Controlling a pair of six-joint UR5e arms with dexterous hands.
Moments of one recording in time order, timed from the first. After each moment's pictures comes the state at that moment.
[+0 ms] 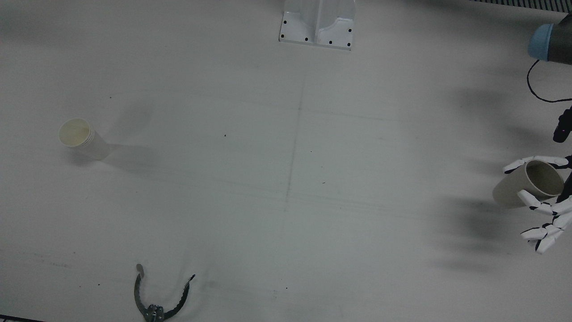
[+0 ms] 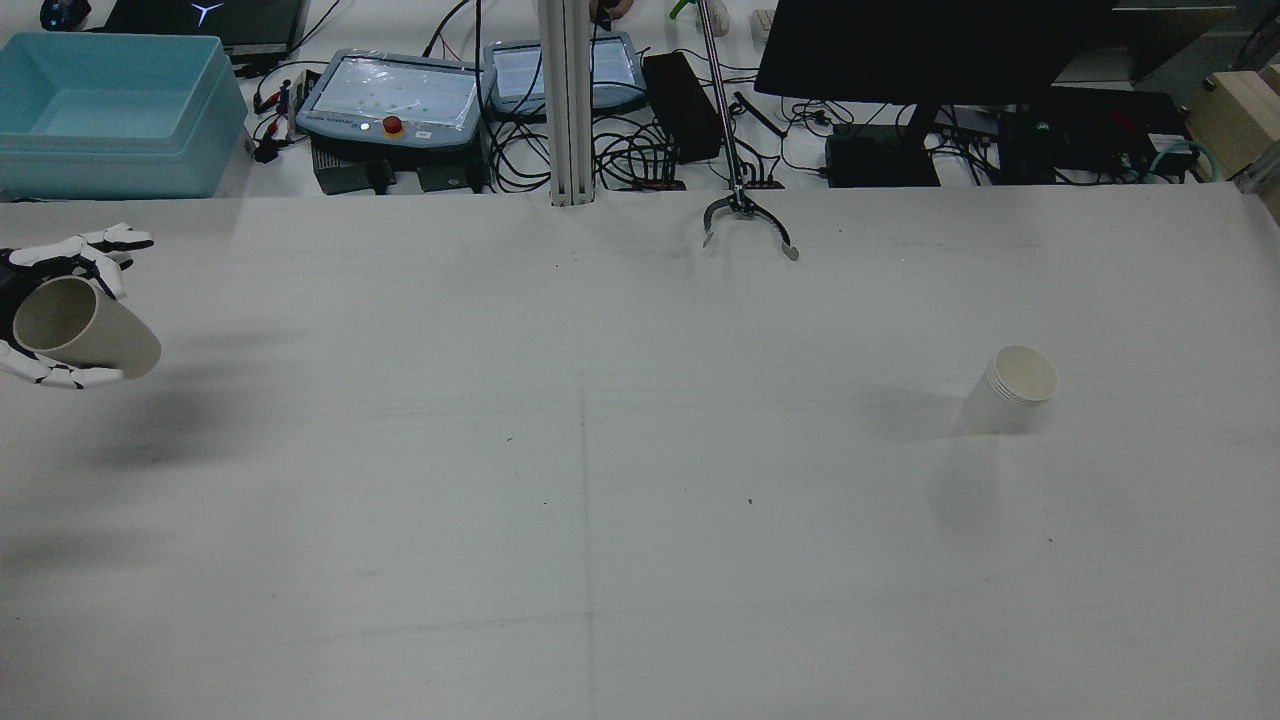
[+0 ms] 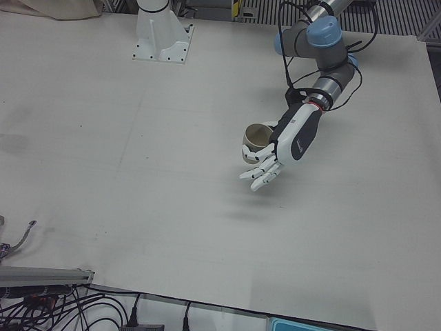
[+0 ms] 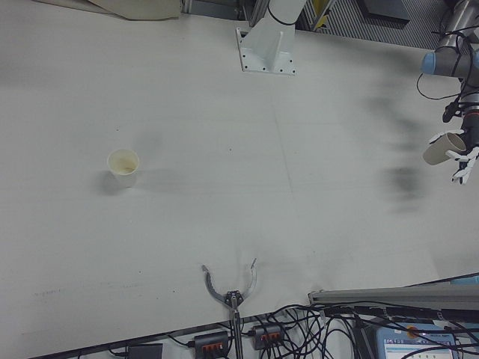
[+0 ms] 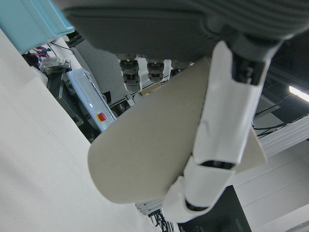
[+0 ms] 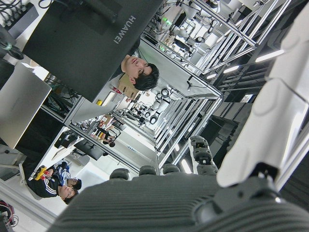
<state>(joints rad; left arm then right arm) -0.92 -1.48 -1.93 -0.03 1.34 0.62 1.68 -1.78 2.19 -3.52 -1.60 -0.58</state>
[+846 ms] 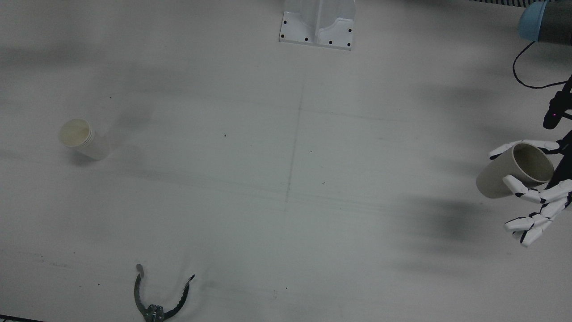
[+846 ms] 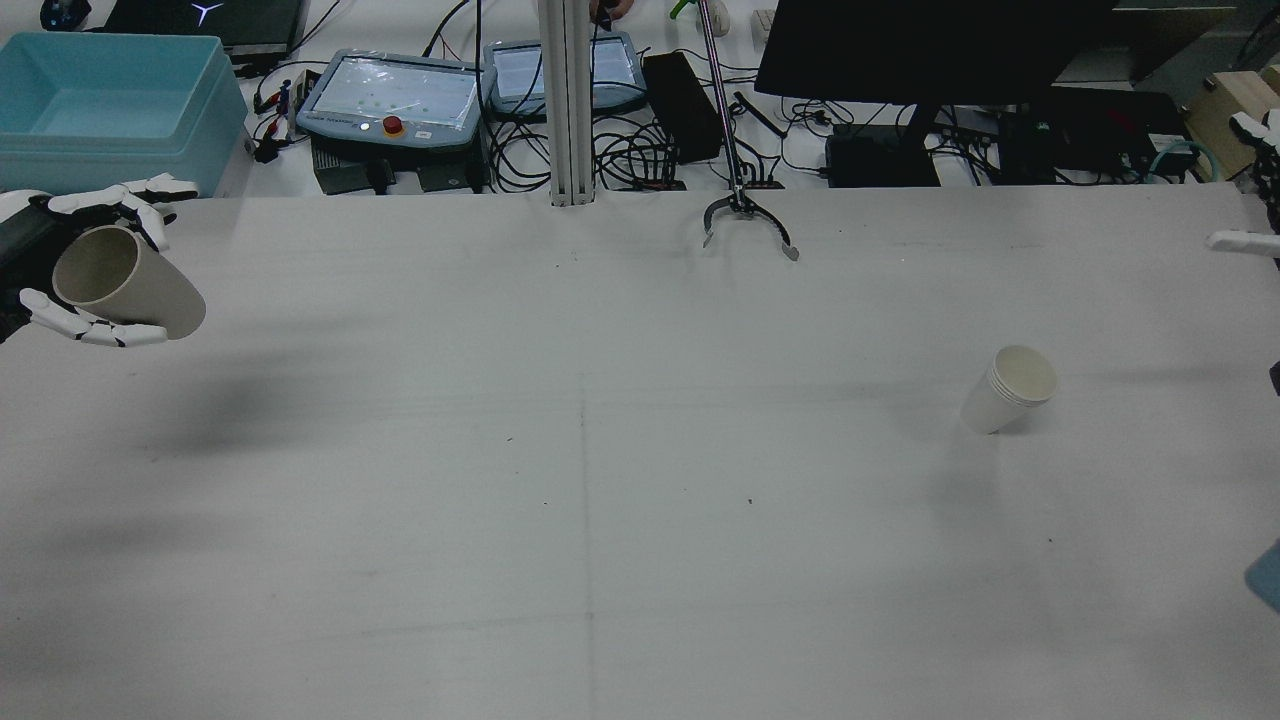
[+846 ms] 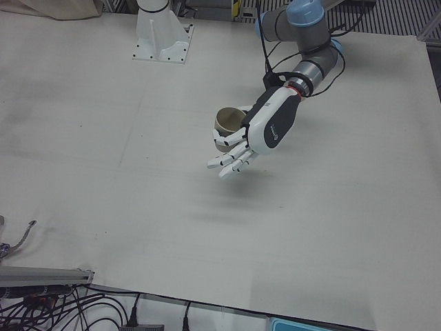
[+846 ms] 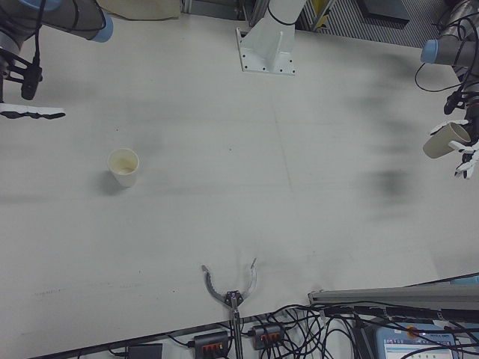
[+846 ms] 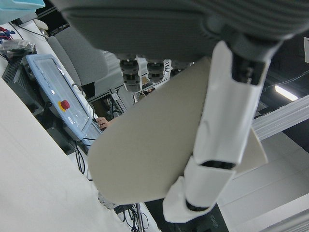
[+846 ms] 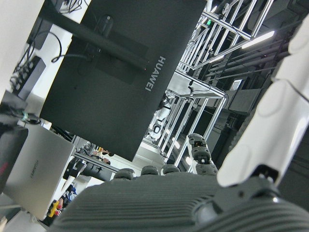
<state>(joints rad) -0.92 -1.58 -2.05 0.15 1.34 0.61 1.10 -1.70 1.77 -3.14 -0.99 -0.47</state>
